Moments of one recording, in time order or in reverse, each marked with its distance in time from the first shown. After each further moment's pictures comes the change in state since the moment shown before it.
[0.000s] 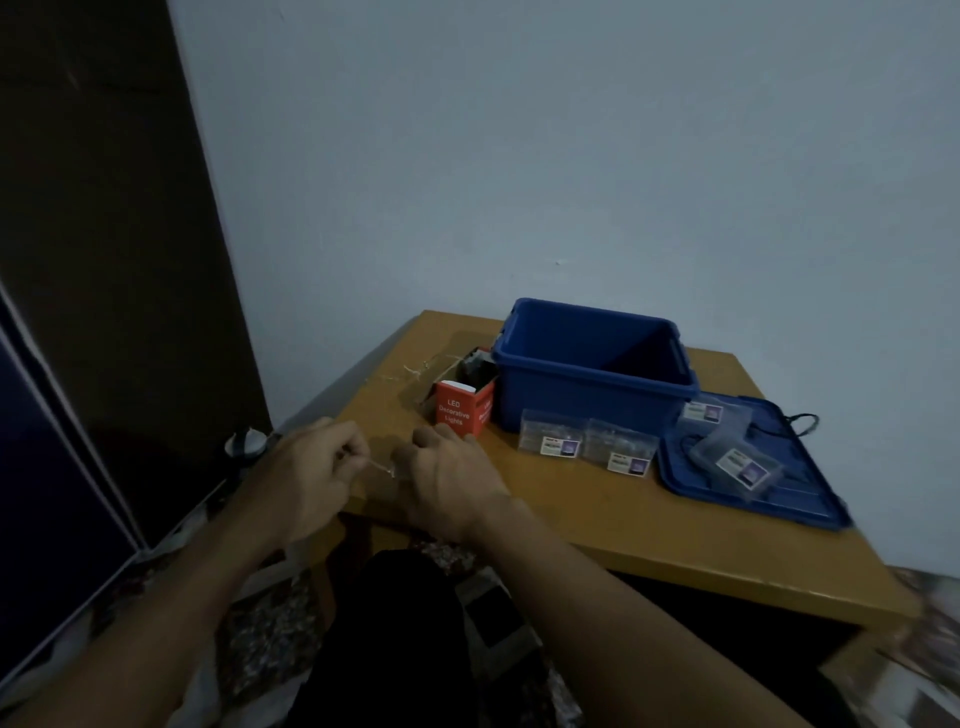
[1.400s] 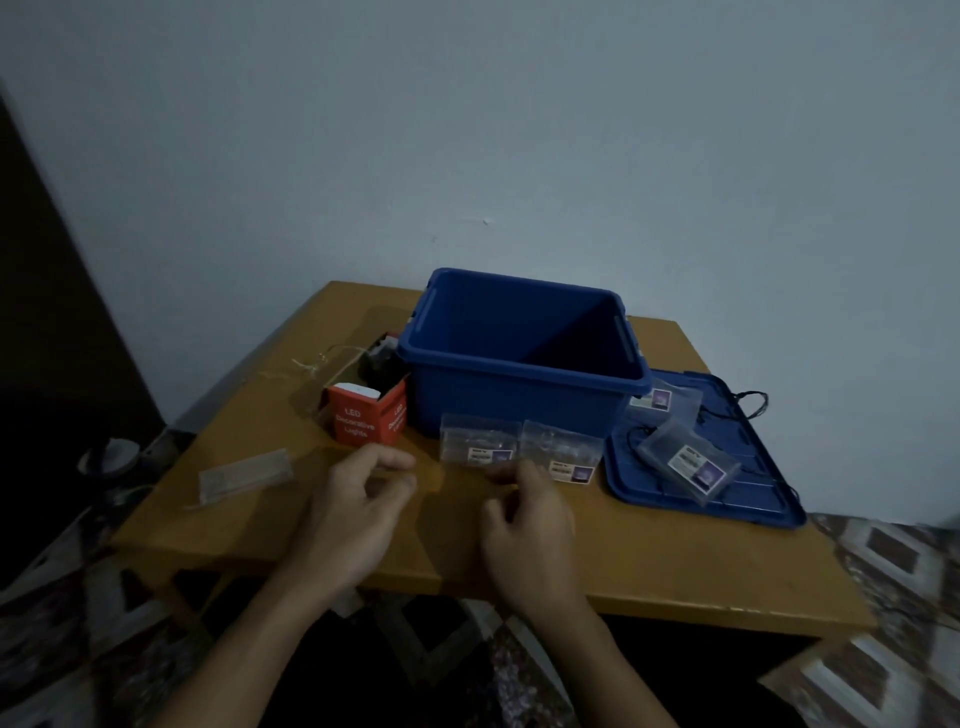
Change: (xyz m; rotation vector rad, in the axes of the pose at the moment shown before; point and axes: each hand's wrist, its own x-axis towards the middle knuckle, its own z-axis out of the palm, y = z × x) left_hand 0.060 0.076 0.121 -0.675 -0.118 -0.299; right_hand -0.081 0.101 0.041 0.663 0.495 0.651
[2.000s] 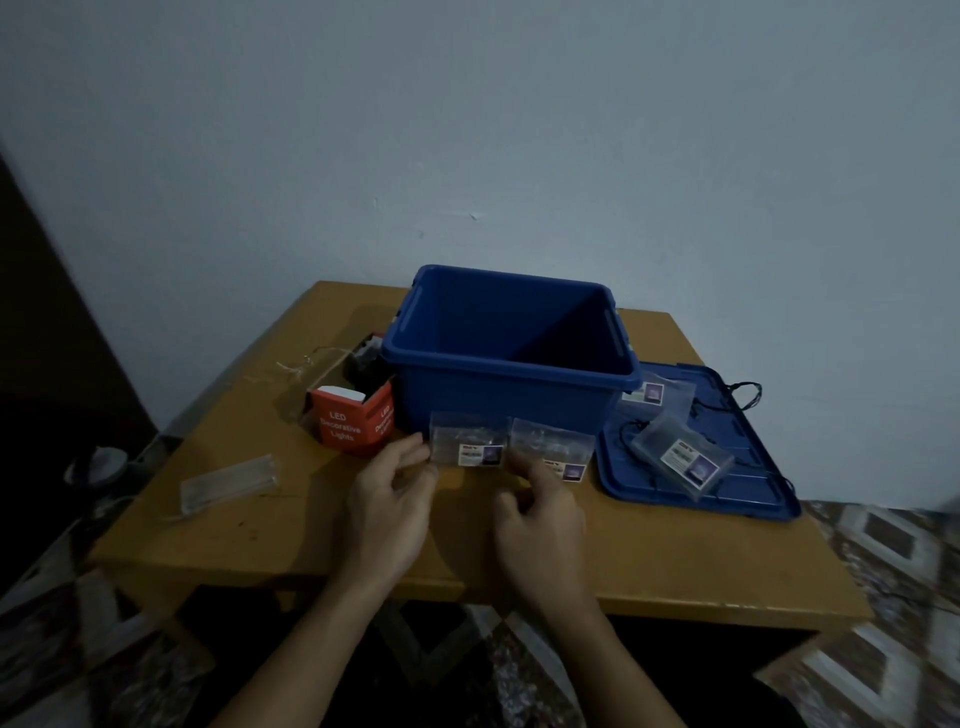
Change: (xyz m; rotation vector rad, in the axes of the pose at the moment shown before) left_hand 0.014 0.001 0.047 -0.197 0.078 -0.015; right_hand 0.004 0.005 -0.011 0.101 0.072 0.153
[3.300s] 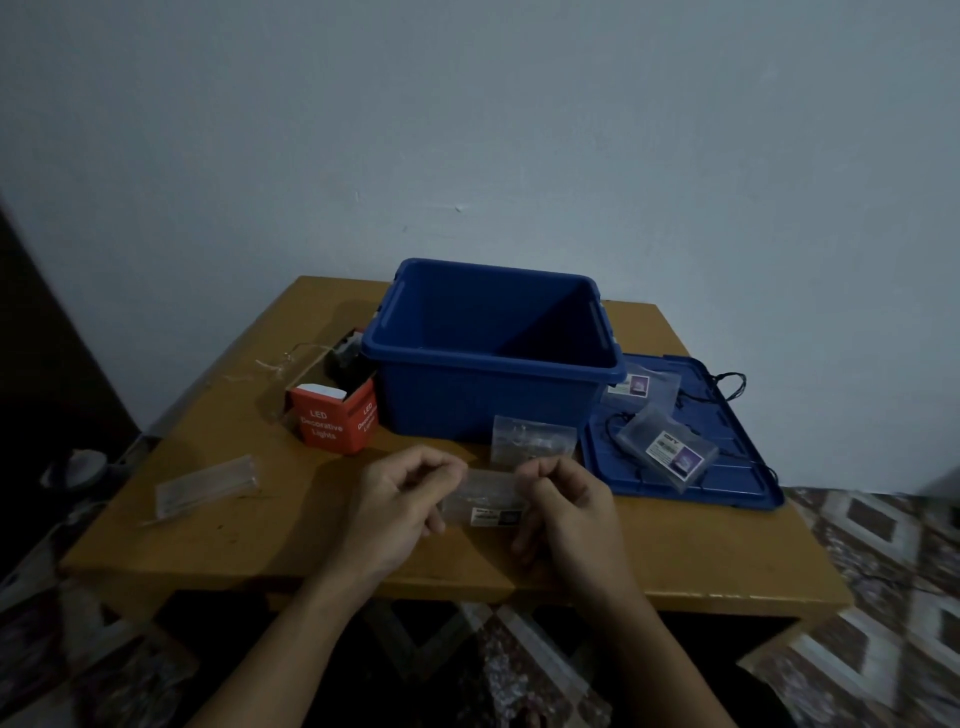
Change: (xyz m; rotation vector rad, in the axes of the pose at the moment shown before) left_hand 0.000 -0.002 0.006 -0.027 -0.228 0.112; right_hand 0.004 0.016 -0.036 0.470 -0.117 0.146
